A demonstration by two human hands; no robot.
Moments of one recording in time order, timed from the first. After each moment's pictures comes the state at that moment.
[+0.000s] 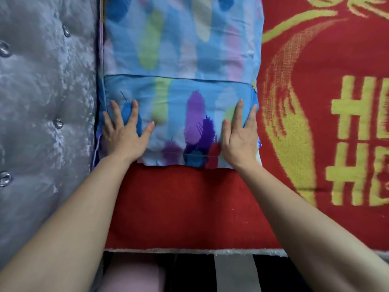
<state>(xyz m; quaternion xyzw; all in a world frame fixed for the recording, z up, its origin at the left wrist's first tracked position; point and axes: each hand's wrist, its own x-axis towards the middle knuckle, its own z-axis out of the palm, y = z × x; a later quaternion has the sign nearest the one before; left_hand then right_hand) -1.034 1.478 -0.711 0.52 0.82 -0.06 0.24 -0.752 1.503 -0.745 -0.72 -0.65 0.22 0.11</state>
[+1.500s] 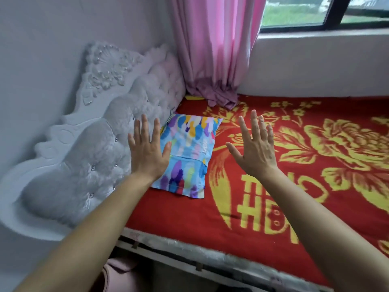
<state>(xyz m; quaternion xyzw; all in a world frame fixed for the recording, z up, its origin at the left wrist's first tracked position) -0.691 1.252 -0.219 0.57 0.79 0.18 -0.15 -0.418 1.374 -0.262 -0.50 -0.83 -0.04 0.25</state>
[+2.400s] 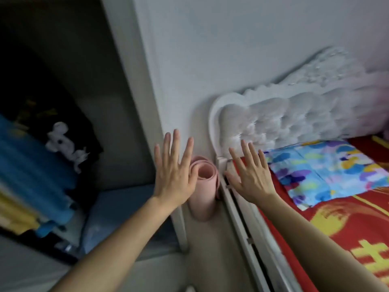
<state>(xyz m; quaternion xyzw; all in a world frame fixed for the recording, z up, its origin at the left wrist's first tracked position) -0.463 0.768 -0.187 0.21 0.92 0.10 -0.32 -0.465 1.013 -0.236 0.06 -0.97 0.05 0.22</state>
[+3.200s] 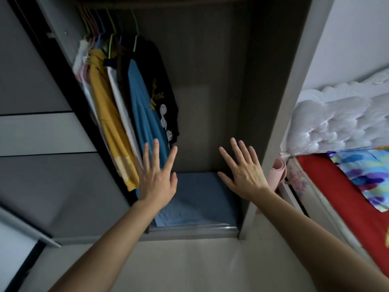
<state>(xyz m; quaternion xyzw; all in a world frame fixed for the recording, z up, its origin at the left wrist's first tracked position) -0.324 0.331 -0.197 0.02 0.97 0.01 -0.23 -0.373 0.601 -0.220 0.19 -0.96 0.01 0.19</state>
